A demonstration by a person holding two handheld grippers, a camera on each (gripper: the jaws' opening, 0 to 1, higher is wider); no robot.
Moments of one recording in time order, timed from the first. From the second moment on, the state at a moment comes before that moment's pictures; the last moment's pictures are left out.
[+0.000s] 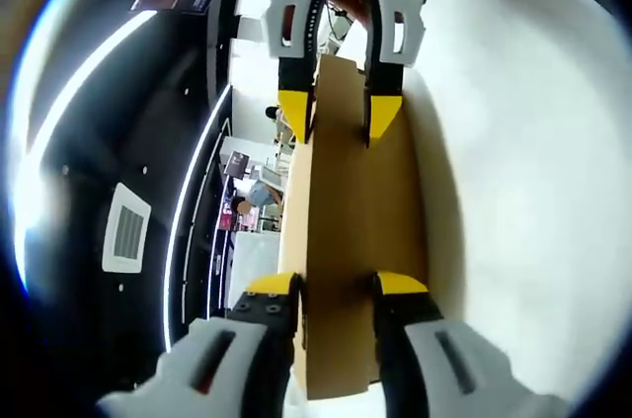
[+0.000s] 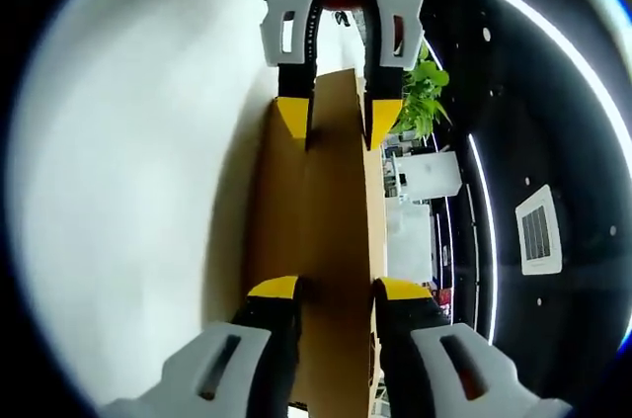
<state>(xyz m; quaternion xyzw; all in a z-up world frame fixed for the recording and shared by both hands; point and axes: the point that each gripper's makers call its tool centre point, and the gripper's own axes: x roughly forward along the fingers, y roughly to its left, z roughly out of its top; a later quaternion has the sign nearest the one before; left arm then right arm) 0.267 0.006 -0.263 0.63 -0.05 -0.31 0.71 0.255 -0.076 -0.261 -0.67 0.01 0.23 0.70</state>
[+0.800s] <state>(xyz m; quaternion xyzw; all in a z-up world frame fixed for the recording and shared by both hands) 0.263 0.008 -0.243 0.62 -0.05 -0.31 0.72 0.255 -0.076 -0.245 -0.65 -0.01 0.25 0.72</state>
